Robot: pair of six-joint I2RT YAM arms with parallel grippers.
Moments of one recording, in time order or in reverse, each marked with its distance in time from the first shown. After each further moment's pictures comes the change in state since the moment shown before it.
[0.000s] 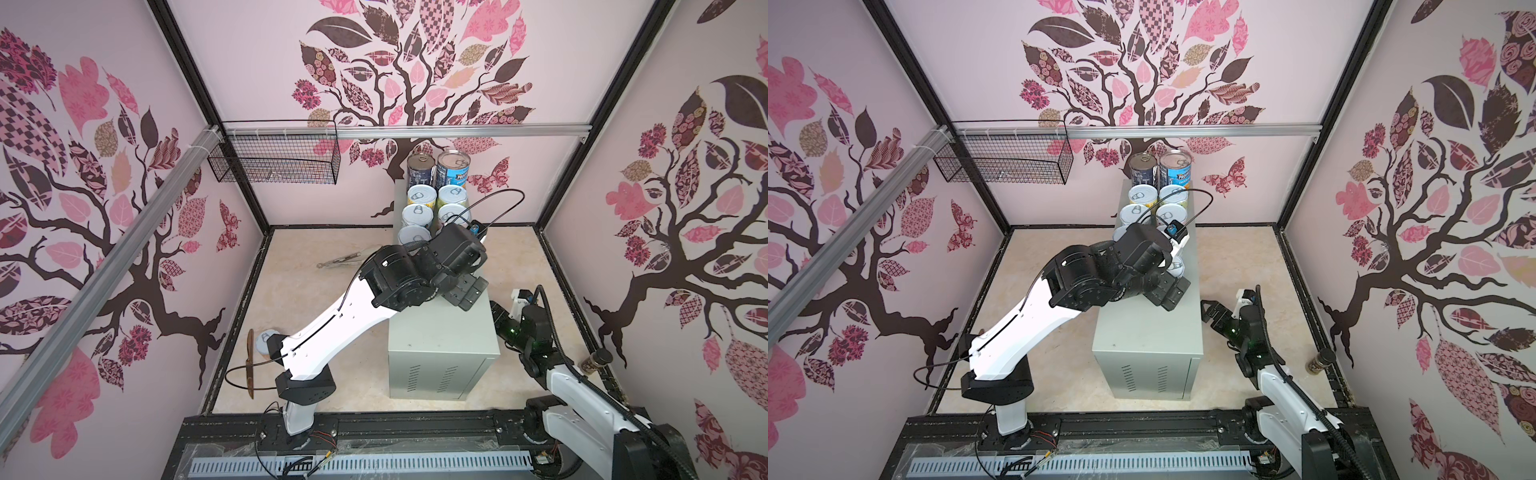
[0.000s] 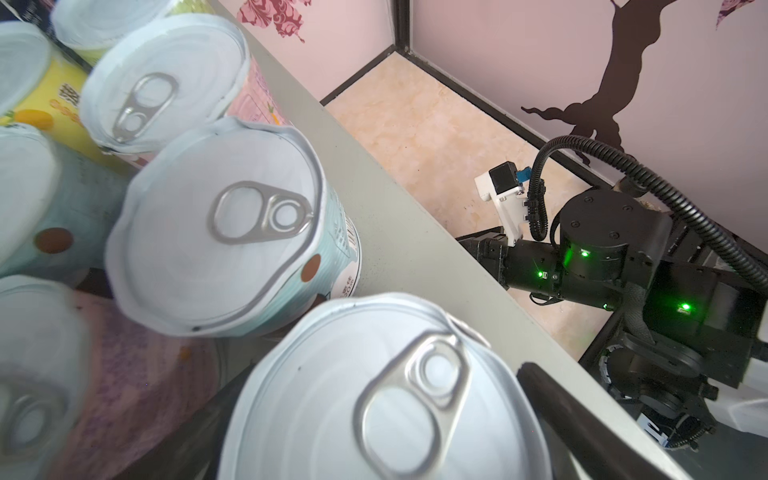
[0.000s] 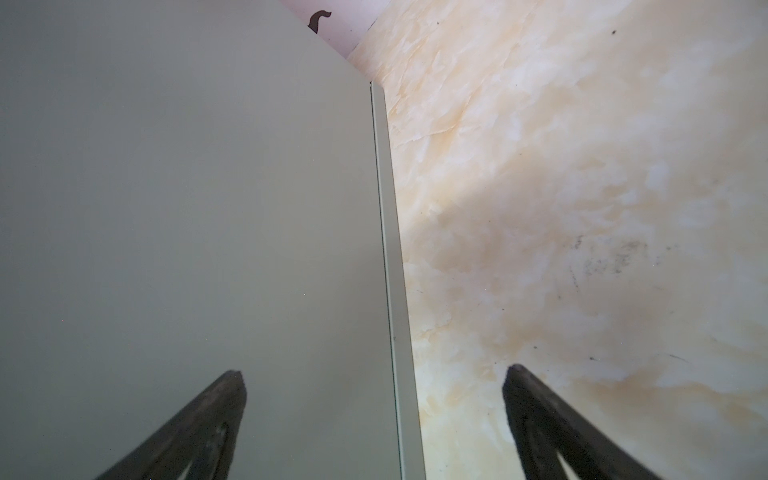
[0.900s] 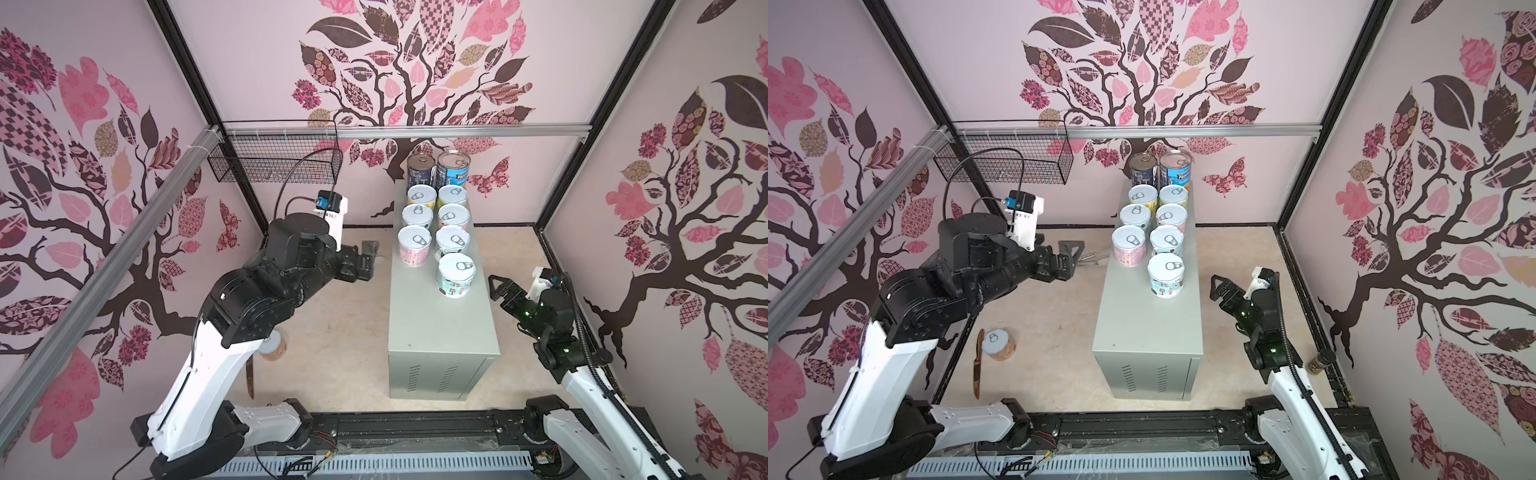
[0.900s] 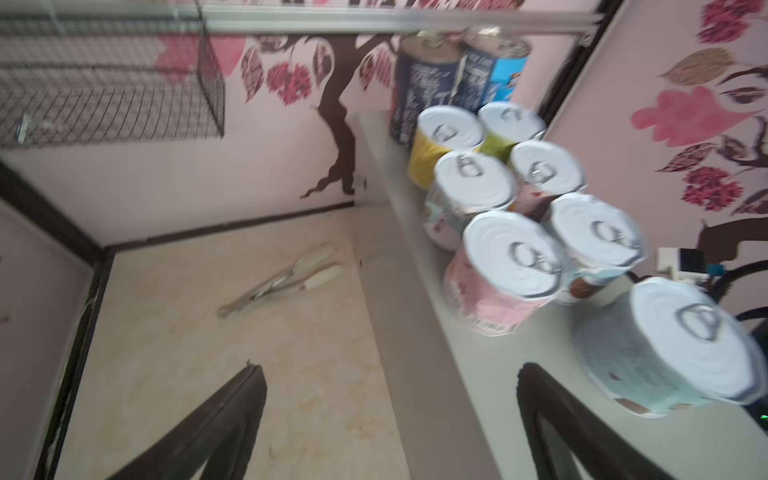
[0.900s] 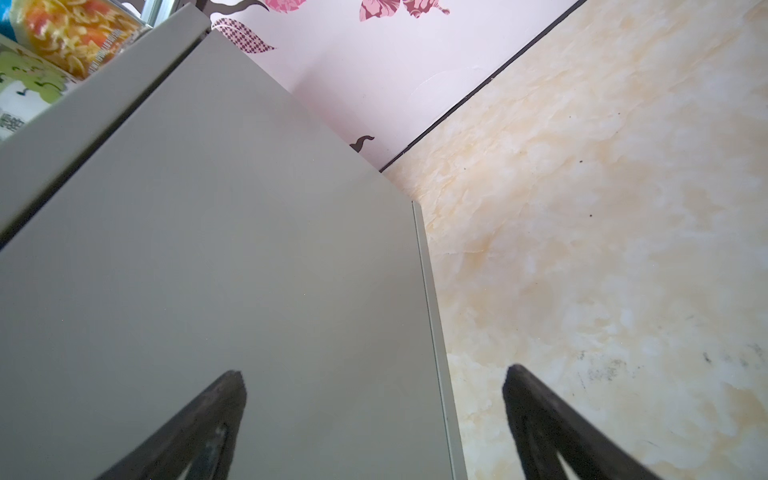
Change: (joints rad) left arm 0.484 -0.664 -0.661 0.254 0.092 -0.090; right arm 0.000 -0.128 0.282 -0.269 0.148 -0.042
